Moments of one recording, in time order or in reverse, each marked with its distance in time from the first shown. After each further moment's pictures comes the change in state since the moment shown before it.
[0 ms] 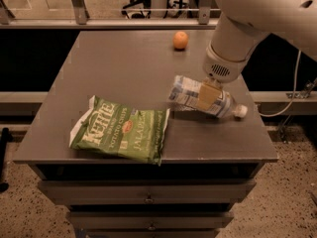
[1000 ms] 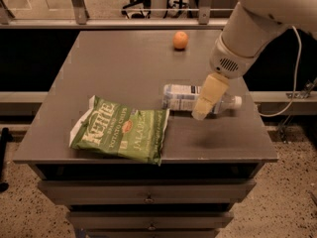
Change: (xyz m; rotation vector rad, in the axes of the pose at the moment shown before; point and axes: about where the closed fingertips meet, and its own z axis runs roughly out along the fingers) arm -0.003 -0.003 -0.016 -0.005 -0.097 0.027
